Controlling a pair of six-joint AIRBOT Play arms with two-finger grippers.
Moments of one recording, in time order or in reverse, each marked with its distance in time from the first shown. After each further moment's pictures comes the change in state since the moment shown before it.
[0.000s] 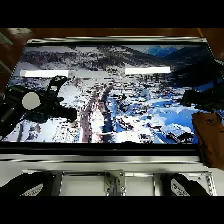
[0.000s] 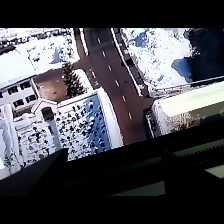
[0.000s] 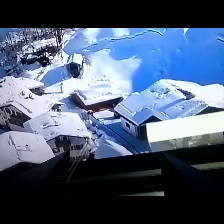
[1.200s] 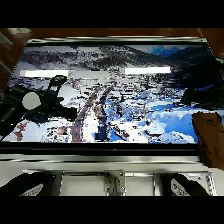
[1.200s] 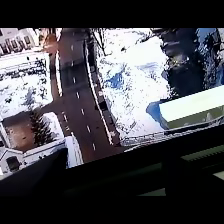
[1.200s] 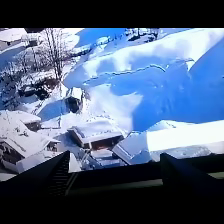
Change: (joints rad) left arm 0.000 -0.005 -0.002 -0.001 0.038 0.000; right arm 0.000 0.000 0.000 0.000 -0.041 0.000
